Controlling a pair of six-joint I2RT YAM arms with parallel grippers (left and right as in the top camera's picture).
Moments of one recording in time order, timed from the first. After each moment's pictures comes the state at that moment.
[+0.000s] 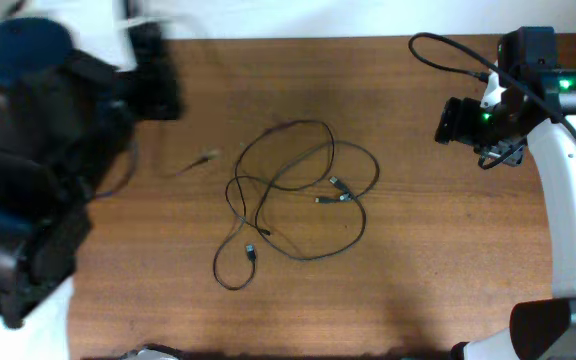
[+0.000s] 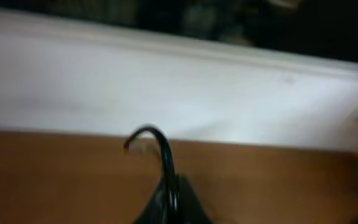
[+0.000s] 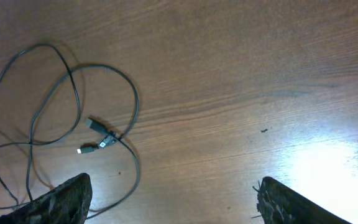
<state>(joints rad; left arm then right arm) -0.27 1.44 2.31 -1.18 -0.12 -0.24 -0.02 1.69 1.78 -1.35 -0.09 0.30</state>
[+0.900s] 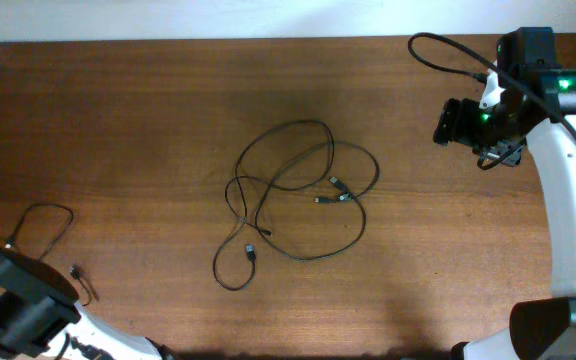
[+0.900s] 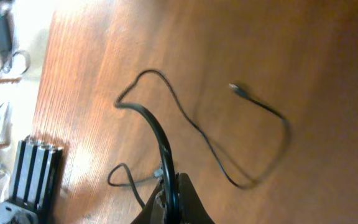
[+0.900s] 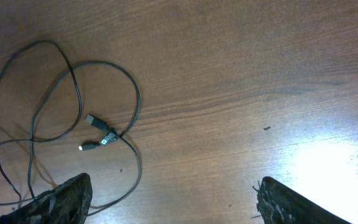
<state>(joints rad) 0.80 1.96 1.99 -1.53 -0.35 -1.04 -0.01 1.69 1.78 -1.36 -0.09 0.30</state>
